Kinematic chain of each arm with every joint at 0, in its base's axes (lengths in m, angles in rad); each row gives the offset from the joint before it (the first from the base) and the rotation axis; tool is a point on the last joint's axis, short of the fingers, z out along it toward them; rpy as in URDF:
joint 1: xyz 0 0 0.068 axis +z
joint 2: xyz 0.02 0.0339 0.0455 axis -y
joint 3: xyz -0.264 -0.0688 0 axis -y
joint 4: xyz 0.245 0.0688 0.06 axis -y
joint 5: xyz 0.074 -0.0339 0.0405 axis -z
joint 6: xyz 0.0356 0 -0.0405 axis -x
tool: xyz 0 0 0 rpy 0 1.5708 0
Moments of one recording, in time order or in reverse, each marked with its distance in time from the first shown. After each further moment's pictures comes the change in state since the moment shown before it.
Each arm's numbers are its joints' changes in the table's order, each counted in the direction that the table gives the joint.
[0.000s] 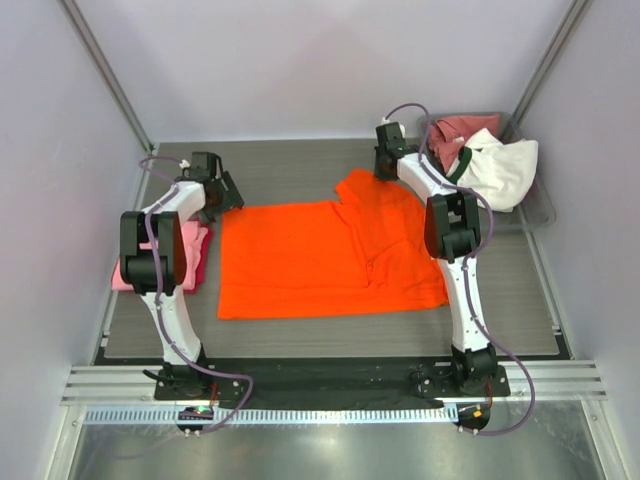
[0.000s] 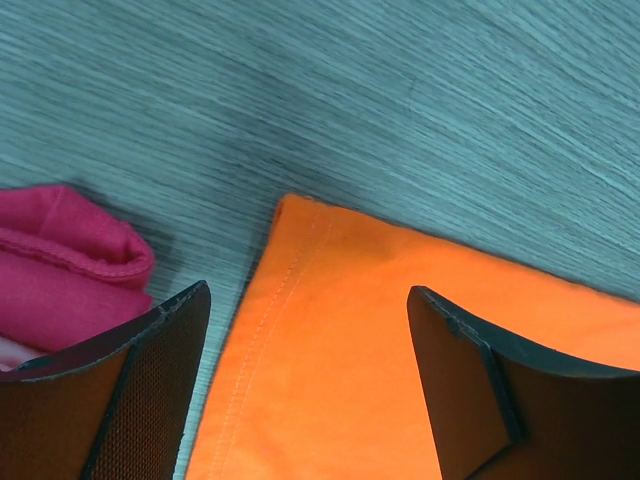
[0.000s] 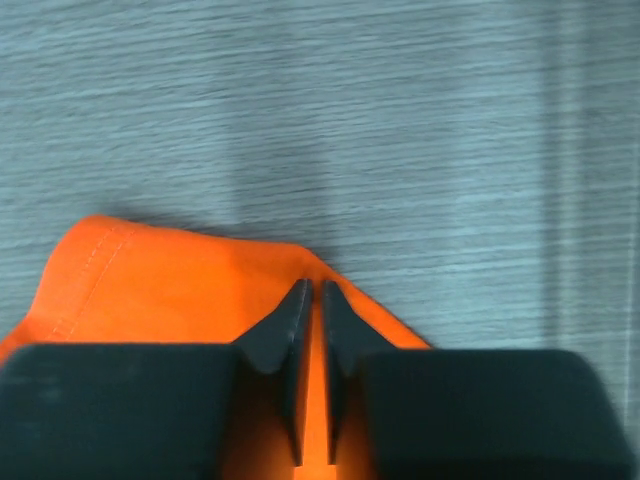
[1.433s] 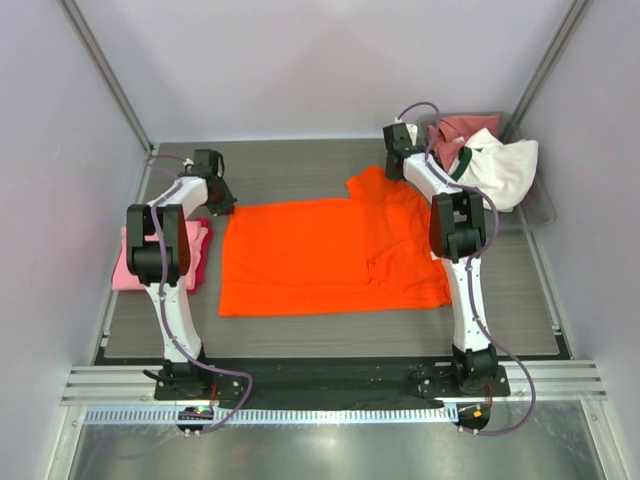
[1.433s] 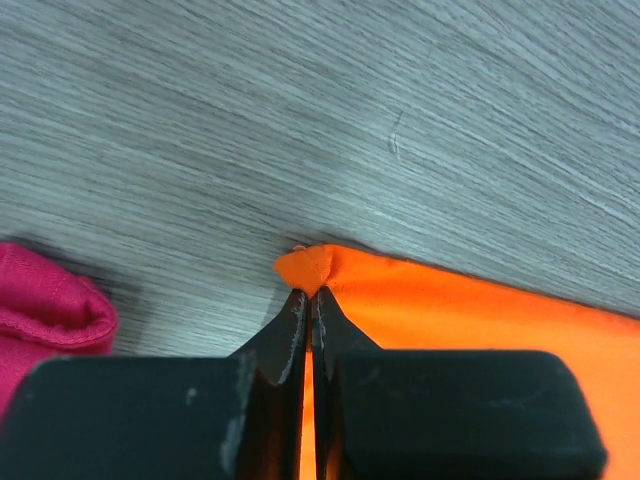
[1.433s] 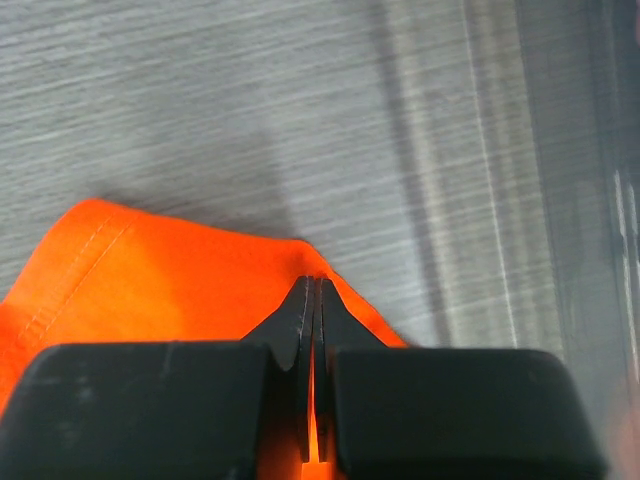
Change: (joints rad) left arm 0.008 -0.099 0.095 -0.026 0.042 -0.003; right arm -0.035 0.025 -0.044 0.003 0.159 -0.021
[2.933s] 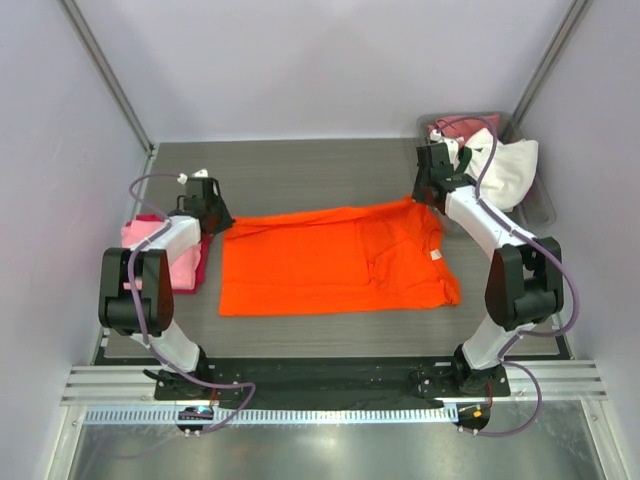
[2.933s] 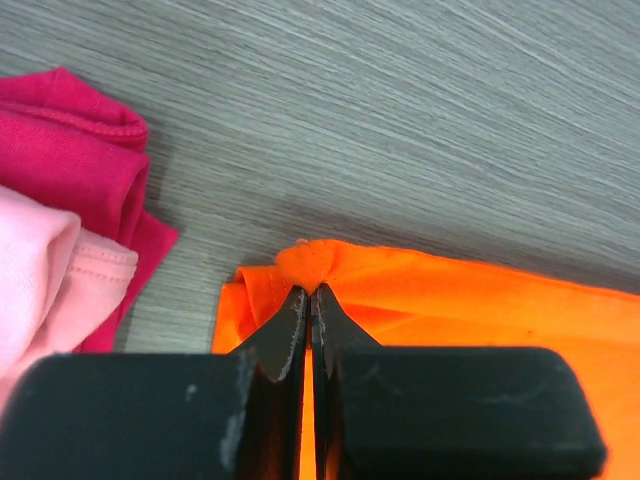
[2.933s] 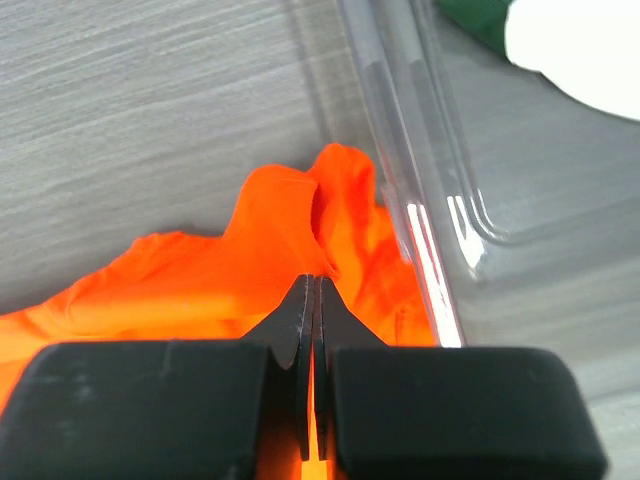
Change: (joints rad) left arm -0.039 0.418 -0.497 0.285 -0.015 -0.042; right arm -0.009 0.772 -0.790 0.104 -0.024 -0.073
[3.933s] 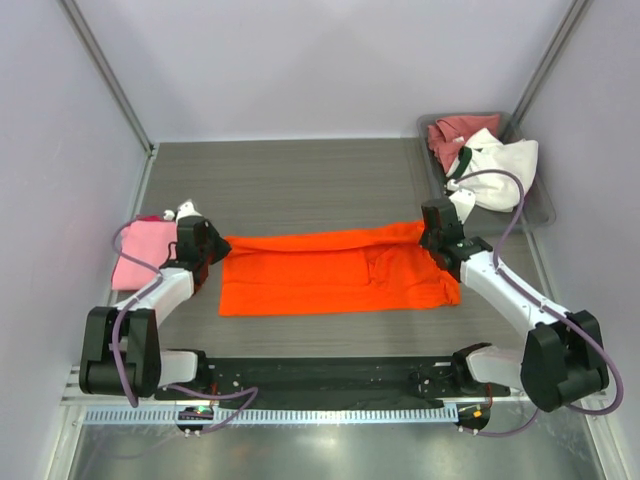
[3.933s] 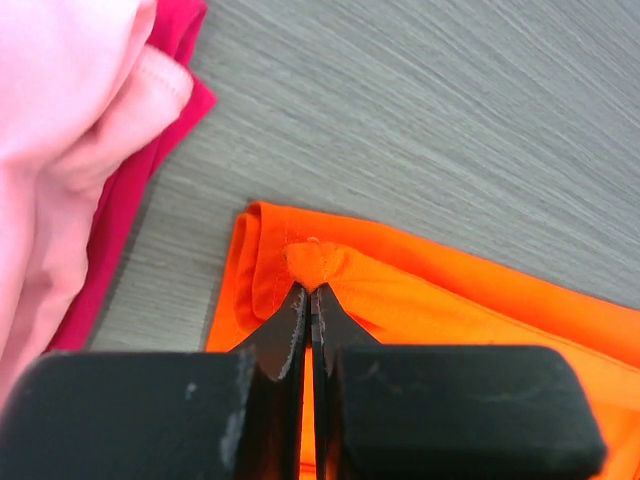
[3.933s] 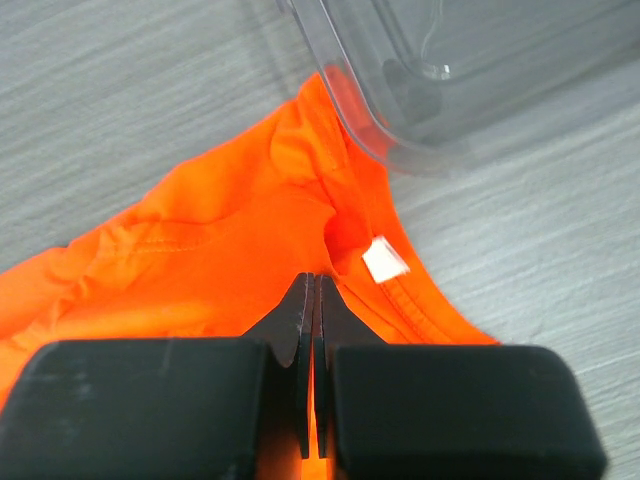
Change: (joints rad) left arm -0.003 0.369 -0.451 0.278 -0.019 0.127; right arm 0.104 0.476 -0.542 0.118 0.163 -0.180
